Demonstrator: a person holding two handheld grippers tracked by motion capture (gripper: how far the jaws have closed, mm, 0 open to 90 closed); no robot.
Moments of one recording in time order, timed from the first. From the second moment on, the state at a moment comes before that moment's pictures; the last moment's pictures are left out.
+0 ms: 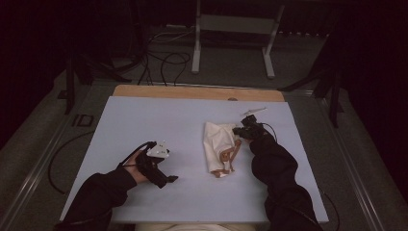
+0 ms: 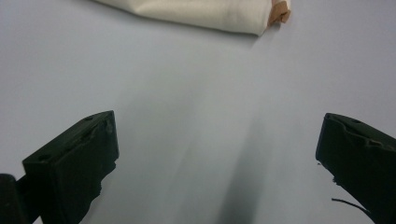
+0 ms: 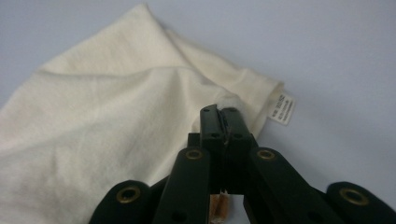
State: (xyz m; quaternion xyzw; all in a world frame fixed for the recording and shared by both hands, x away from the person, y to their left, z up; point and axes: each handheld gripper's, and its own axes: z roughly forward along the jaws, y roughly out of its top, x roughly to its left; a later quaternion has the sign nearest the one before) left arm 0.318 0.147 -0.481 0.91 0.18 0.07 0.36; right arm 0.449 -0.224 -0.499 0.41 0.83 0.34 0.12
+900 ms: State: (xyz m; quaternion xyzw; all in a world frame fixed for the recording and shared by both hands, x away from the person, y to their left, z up) left arm 0.304 0.201 -0.496 0.87 0.27 0.09 0.40; right arm 0.468 -0.239 -0.485 0.44 0.82 0.33 0.16
